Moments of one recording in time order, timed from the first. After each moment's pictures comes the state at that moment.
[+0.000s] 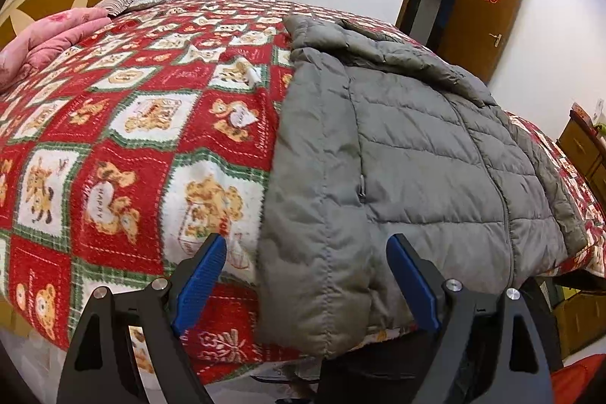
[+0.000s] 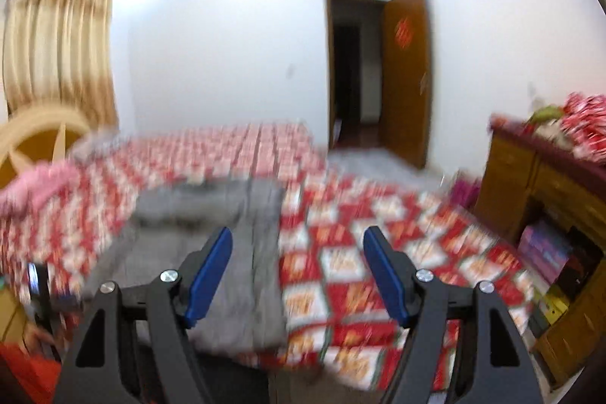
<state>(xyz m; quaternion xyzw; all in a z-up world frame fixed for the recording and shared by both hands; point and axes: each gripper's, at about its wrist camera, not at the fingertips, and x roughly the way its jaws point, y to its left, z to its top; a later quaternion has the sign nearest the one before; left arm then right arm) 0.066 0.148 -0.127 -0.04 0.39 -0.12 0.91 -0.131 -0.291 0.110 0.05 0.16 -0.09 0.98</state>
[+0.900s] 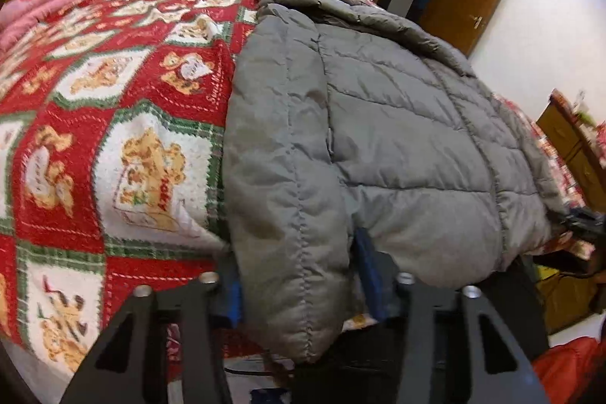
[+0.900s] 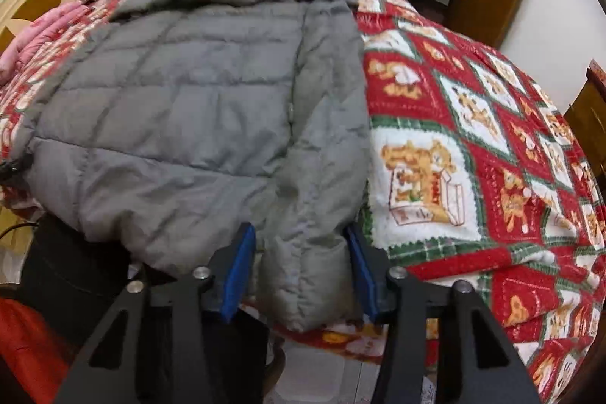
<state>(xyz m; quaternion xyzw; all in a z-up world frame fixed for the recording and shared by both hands) 0.079 0.130 -0.156 -0.07 0.44 -0.18 0.87 0.046 -0.250 -0.143 -0.02 0.49 0.02 0.87</state>
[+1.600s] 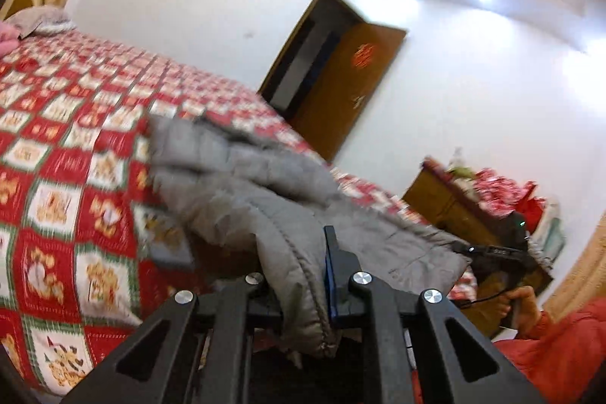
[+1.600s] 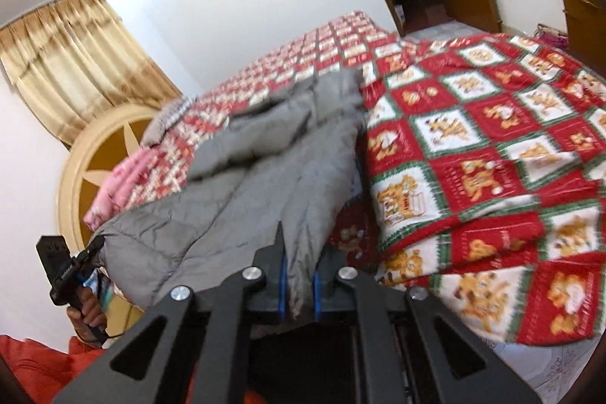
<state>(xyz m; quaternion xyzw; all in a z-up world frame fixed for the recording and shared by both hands) 0.031 0.152 -0.006 -0.17 0.26 -0.39 0.87 -0.047 -0.330 -0.028 0.25 0.33 0.12 0.90</state>
